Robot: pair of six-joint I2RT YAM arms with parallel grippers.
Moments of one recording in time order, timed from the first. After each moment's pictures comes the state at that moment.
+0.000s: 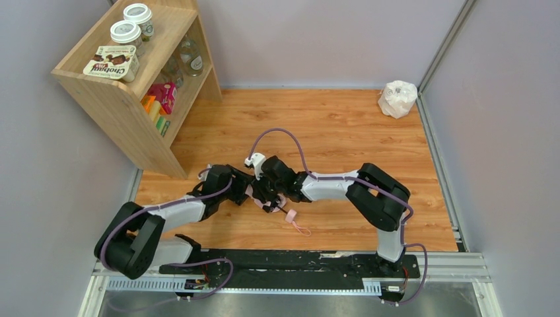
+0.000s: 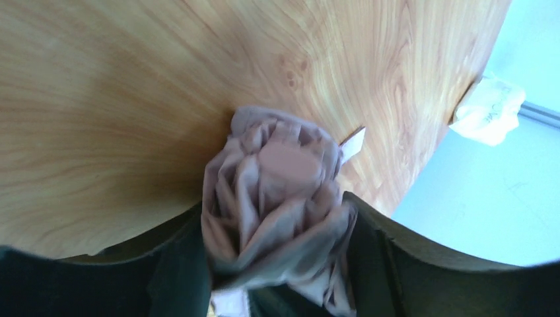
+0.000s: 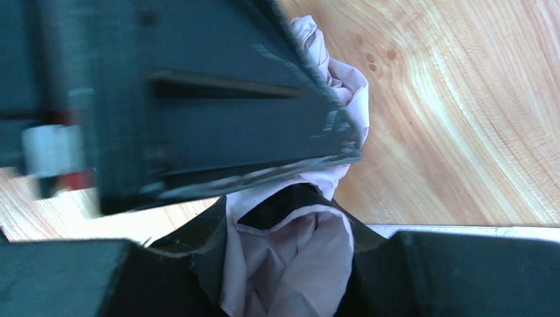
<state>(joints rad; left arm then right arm) -0.47 1.30 0.34 0.22 0.02 -1.49 0.99 1.91 1.08 0.12 -0.10 0.14</state>
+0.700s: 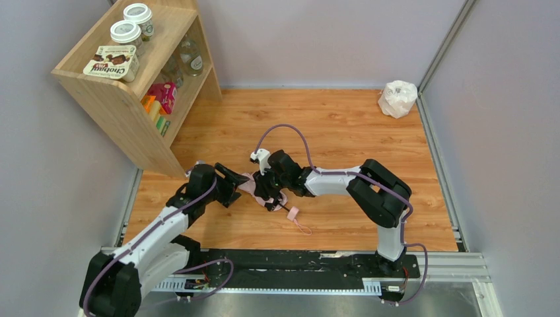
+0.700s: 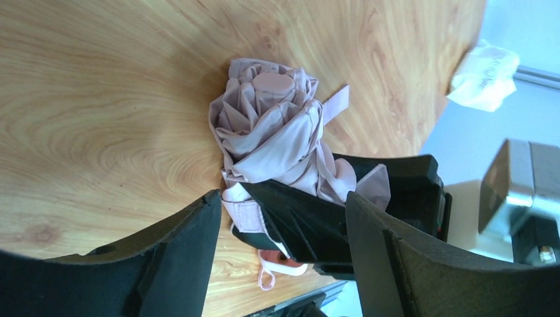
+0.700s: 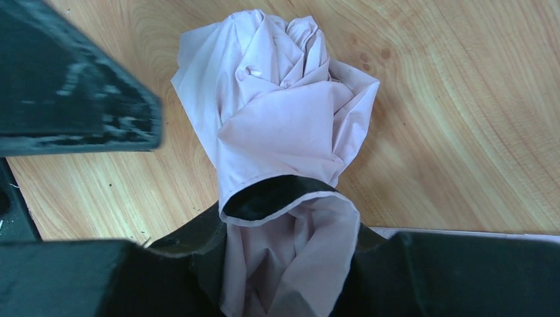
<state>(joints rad) -0.37 0.84 0.34 -0.15 0.10 -1.33 0.92 1.92 1.07 0.16 -0.24 0.17</state>
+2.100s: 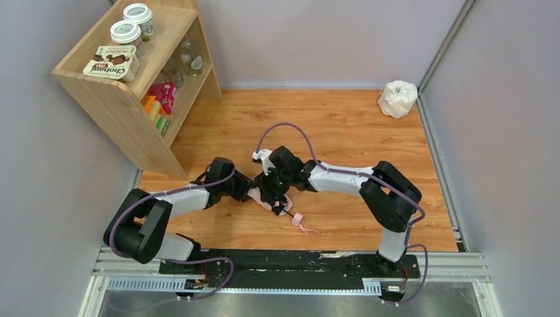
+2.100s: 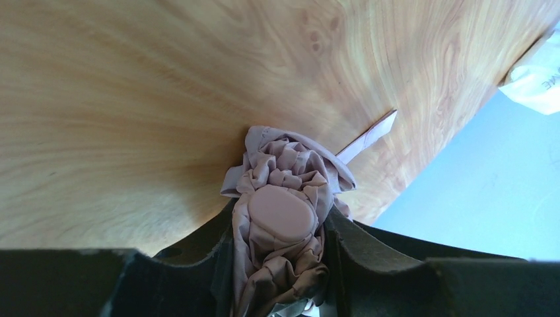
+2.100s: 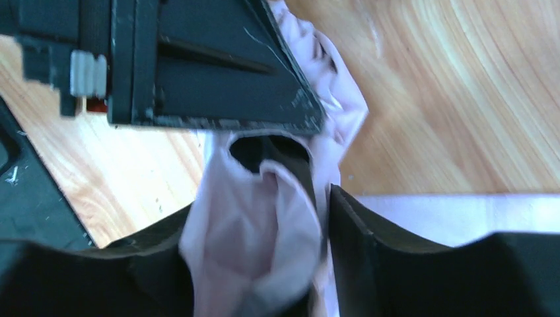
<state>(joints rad) -0.41 1.41 0.47 0.08 0.23 -1.41 0.91 1.86 1.13 -0.11 -0.26 0.13</state>
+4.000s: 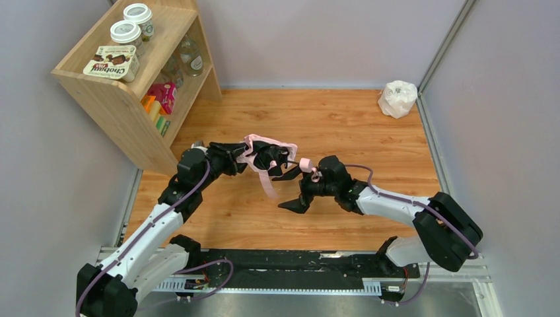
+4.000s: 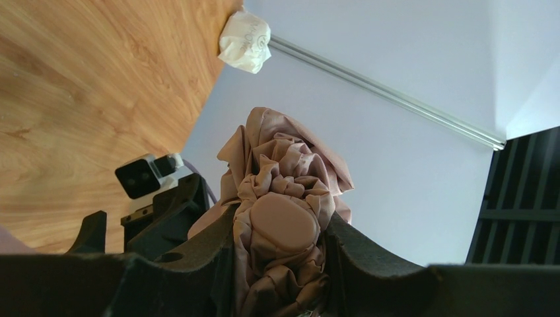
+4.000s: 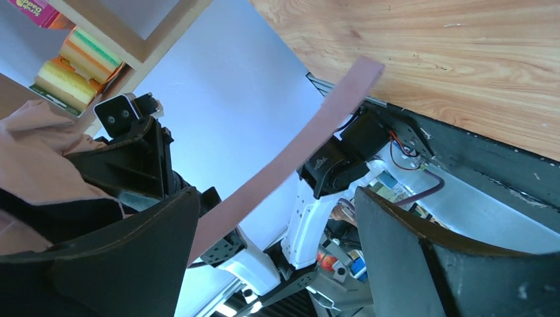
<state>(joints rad) -0.41 0.84 0.57 0.05 0.17 -1.84 0.74 1.35 0.59 0.26 -0.52 1.93</state>
